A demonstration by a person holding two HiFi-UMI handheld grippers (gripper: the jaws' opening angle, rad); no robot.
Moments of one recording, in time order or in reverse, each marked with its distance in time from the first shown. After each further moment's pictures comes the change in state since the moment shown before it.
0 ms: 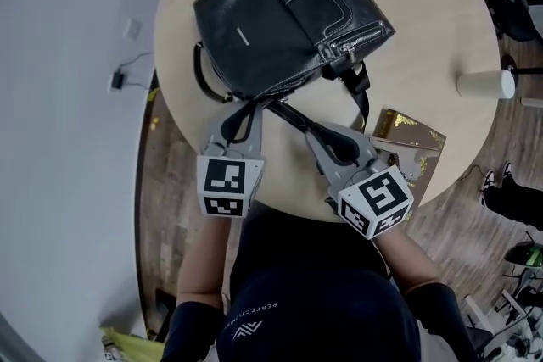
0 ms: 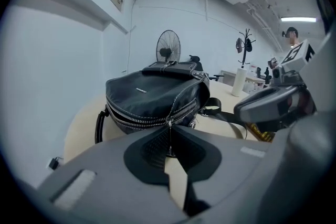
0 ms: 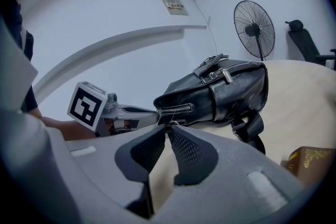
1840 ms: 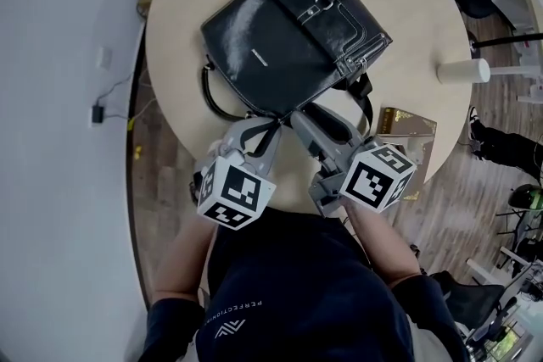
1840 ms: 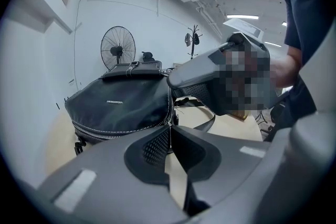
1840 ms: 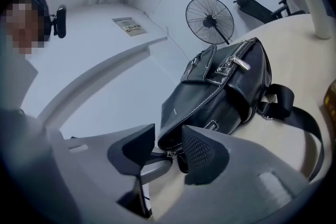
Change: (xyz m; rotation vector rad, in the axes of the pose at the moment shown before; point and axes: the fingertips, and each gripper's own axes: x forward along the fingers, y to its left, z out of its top) left arm -0.007 -0.008 0.003 0.342 0.049 -0.486; right arm 0.061 0.008 0.062 0.484 -0.194 -0.110
